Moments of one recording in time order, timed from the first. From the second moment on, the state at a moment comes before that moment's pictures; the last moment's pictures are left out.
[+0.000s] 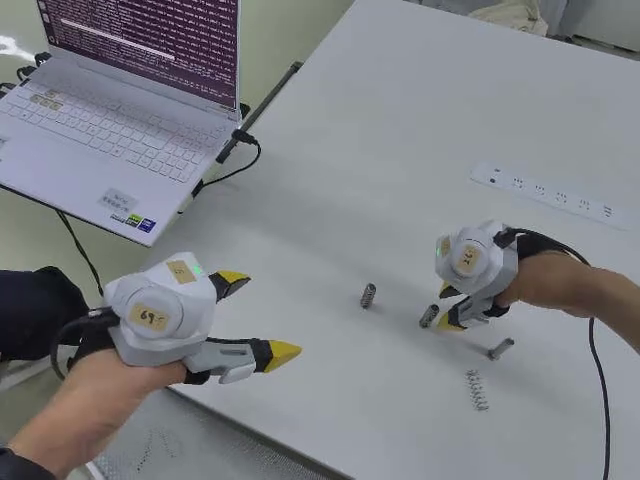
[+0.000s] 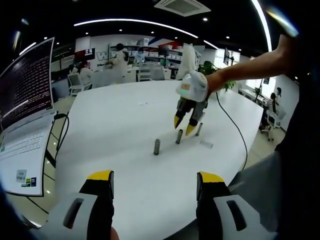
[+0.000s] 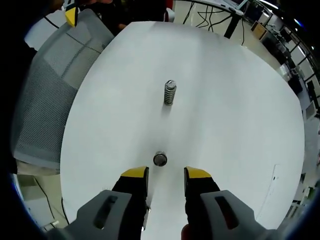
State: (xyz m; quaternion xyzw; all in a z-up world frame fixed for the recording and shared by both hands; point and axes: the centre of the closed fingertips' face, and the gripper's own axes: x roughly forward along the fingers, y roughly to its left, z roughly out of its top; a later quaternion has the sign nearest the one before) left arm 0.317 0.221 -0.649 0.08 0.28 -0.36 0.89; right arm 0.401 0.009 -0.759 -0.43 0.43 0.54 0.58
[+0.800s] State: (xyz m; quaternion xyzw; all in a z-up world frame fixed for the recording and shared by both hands) left arm 0.311 0.214 -0.649 0.06 0.28 -0.36 0.89; right arm 0.385 -0.005 -0.731 -0.31 0.43 0.50 0.69
